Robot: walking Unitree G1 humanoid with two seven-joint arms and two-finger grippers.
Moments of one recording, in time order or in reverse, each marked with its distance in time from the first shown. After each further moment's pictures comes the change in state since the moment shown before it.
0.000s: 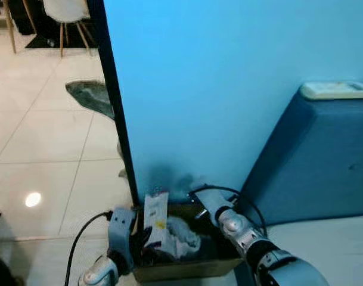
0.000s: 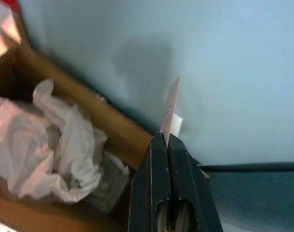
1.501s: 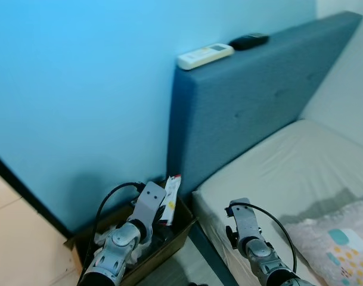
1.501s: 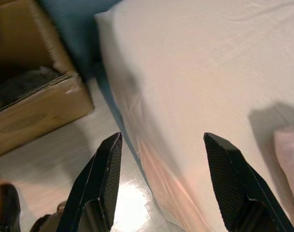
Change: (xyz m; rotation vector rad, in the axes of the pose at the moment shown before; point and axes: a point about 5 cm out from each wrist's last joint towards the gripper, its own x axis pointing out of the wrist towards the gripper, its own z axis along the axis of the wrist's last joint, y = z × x) left arm 0.064 -0.012 0.026 0.393 0.128 0.018; right arm -0.033 -0.010 -0.084 0.417 0.249 -0.175
